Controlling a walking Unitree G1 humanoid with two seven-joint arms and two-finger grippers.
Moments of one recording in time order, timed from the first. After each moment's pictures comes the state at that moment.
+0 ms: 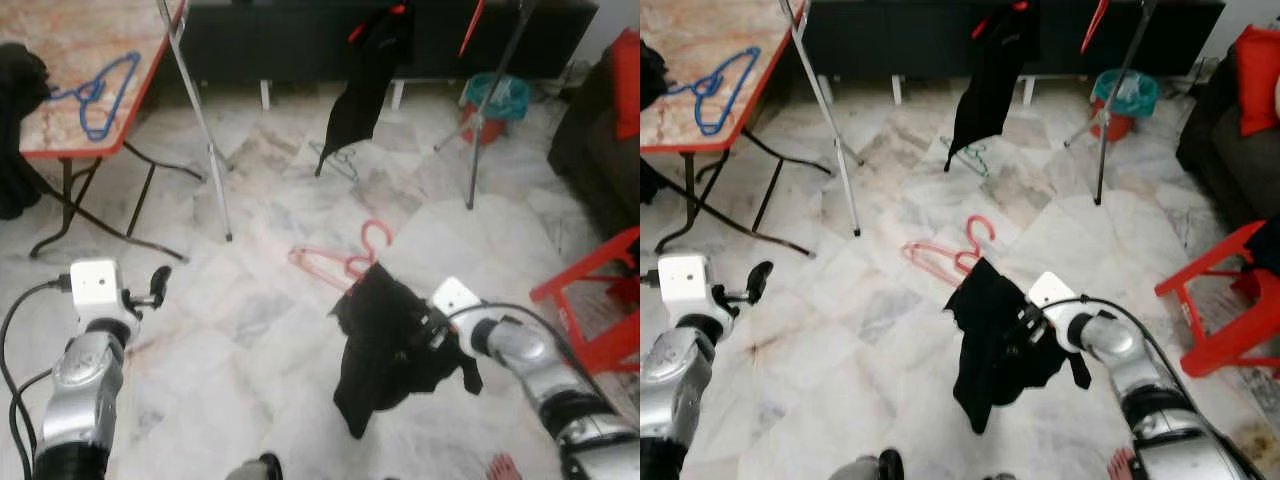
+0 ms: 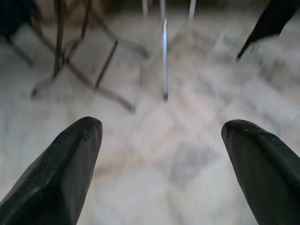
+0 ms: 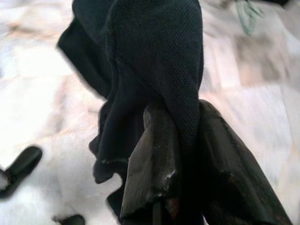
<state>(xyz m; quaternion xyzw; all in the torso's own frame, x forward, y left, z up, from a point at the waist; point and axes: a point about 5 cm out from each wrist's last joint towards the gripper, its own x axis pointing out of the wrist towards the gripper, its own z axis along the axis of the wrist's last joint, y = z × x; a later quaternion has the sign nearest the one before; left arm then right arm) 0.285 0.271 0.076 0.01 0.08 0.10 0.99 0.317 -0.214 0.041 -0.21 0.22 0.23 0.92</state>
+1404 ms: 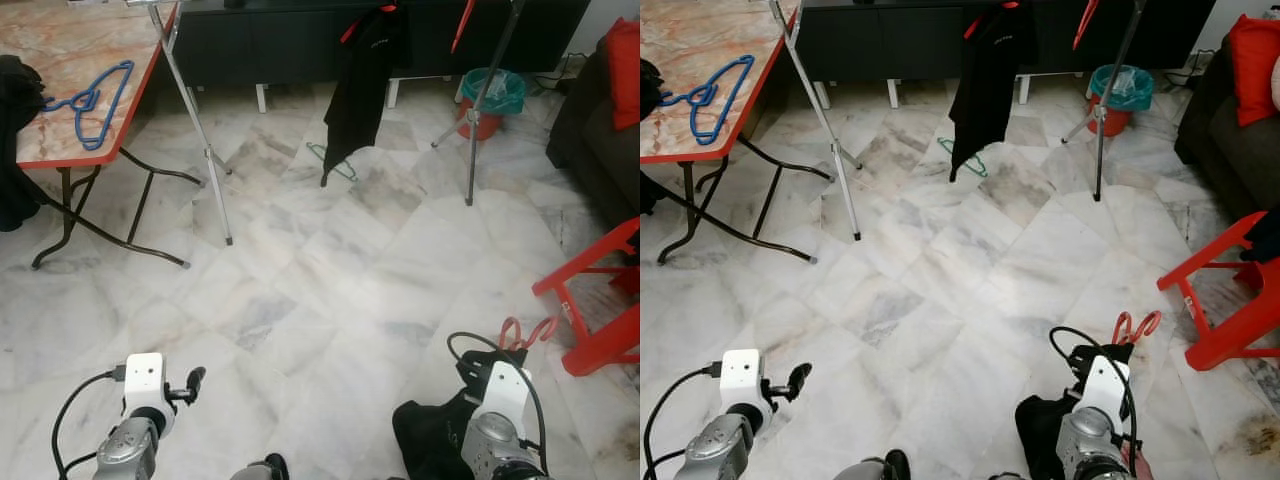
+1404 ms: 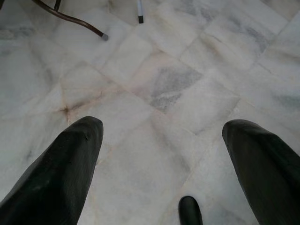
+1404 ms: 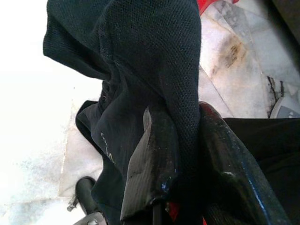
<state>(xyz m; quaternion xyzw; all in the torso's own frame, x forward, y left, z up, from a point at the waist) 0.245 0.245 -0.011 0.00 0.21 0.04 0.98 0.236 -0.227 -0.042 -0.03 0.39 -0.33 0.86</state>
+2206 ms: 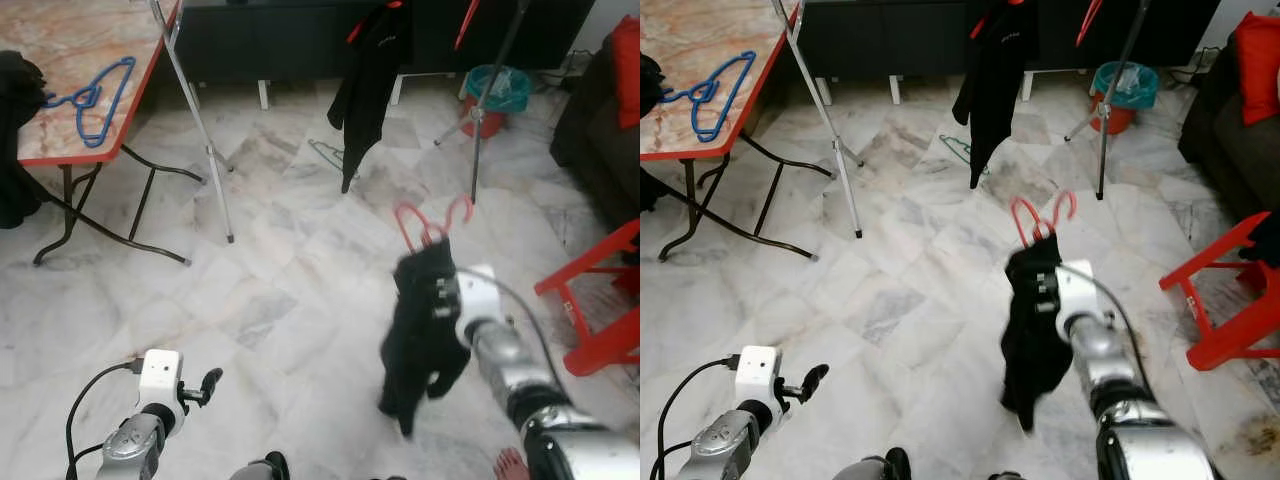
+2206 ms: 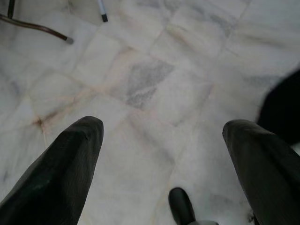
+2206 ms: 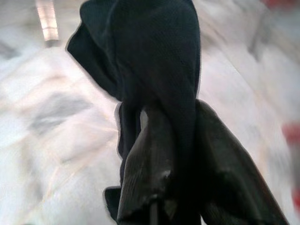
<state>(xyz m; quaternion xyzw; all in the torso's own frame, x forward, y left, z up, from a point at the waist) 0.250 0.231 -0.008 0.03 0.21 -0.05 0.98 0.346 -0.212 0.068 -0.12 0.20 0.11 0.97</state>
